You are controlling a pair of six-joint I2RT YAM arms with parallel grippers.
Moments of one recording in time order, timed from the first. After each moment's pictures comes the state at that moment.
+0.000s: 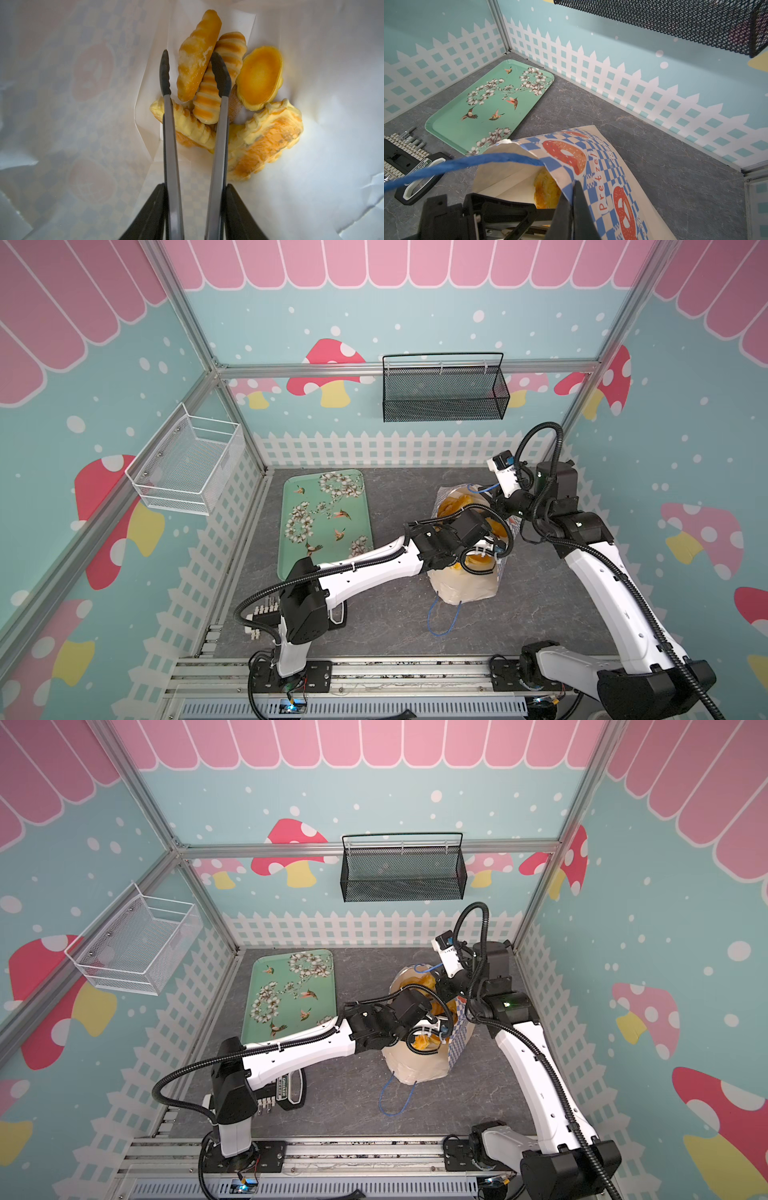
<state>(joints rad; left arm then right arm) -1.09 1.93 1.79 -0.64 -0.45 0.91 0.20 1.18 1.31 -0.60 -0.35 -0.23</state>
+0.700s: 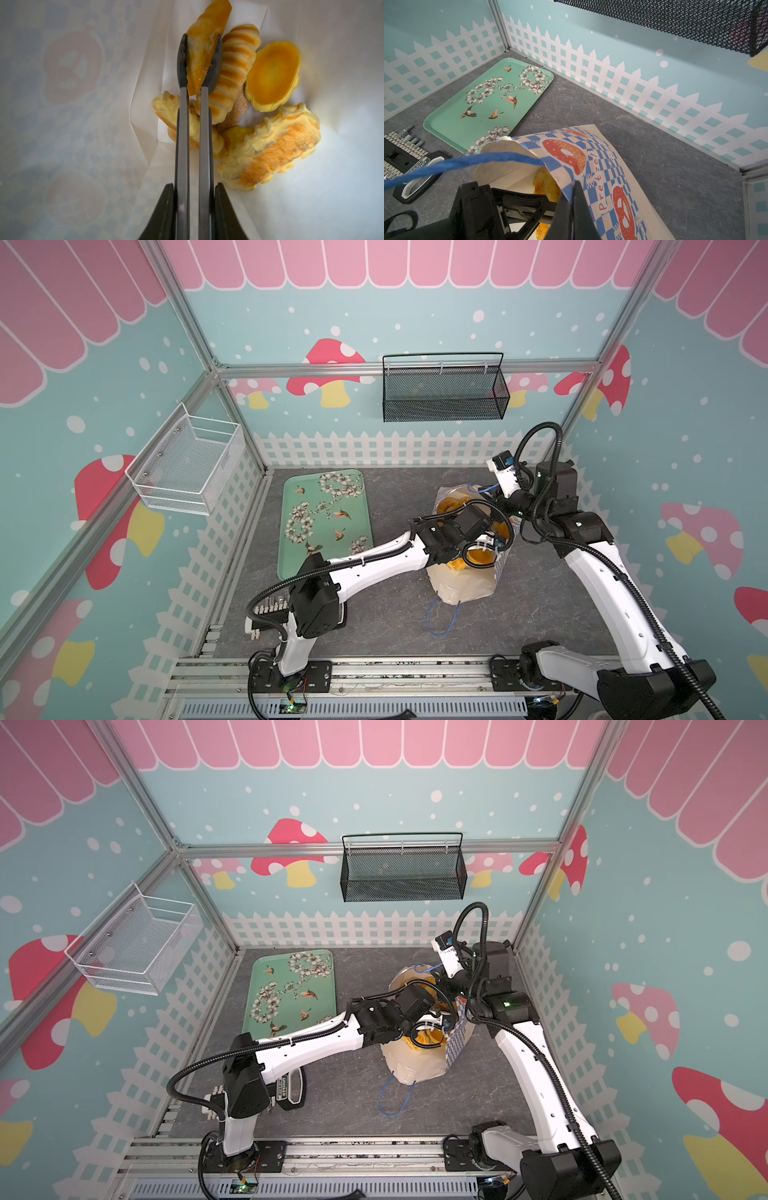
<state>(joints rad) -1.07 2.00 1.85 -0.64 -0.44 0.91 0.20 1.18 1.31 -0.61 -0.35 -0.24</state>
